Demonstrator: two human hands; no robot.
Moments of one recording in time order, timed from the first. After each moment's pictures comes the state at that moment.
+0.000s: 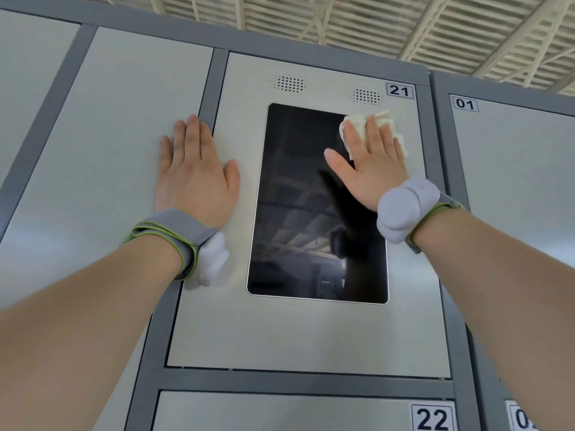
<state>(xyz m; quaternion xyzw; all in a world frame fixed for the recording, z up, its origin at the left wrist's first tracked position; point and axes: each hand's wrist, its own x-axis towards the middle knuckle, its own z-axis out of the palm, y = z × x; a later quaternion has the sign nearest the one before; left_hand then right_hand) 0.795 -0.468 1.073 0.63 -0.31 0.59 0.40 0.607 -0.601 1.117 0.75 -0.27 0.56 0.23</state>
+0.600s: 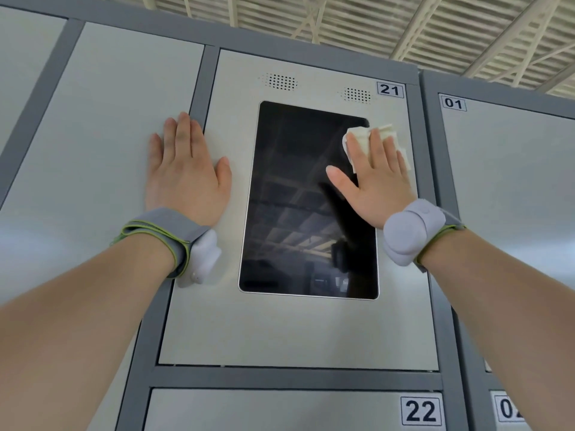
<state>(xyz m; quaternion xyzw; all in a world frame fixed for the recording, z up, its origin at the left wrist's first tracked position) 0.793 -0.467 1.071 0.63 -0.32 0.58 0.40 0.593 -0.615 1.095 0.74 -0.28 0.55 0.26</state>
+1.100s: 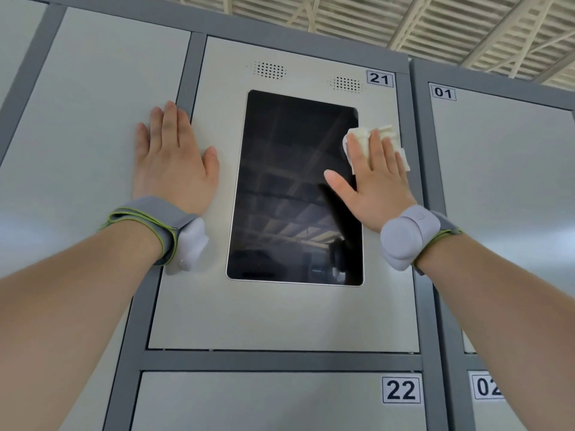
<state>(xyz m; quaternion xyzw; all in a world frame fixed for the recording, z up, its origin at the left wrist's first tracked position) 0.795 -0.468 1.073 0.63 -0.32 0.59 0.40 0.581 -0.622 1.078 0.74 -0.28 0.55 0.26</state>
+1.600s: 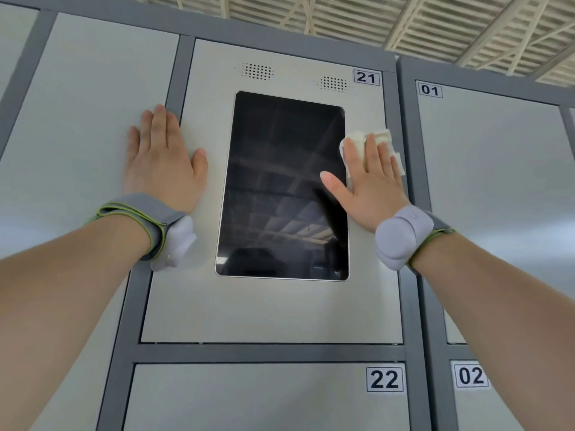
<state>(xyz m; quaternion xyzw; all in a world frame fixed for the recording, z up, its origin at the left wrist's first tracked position) 0.798 -0.469 1.073 0.62 -0.32 0.59 0.40 0.568 -0.627 1.071 0.75 -0.28 0.54 0.23</state>
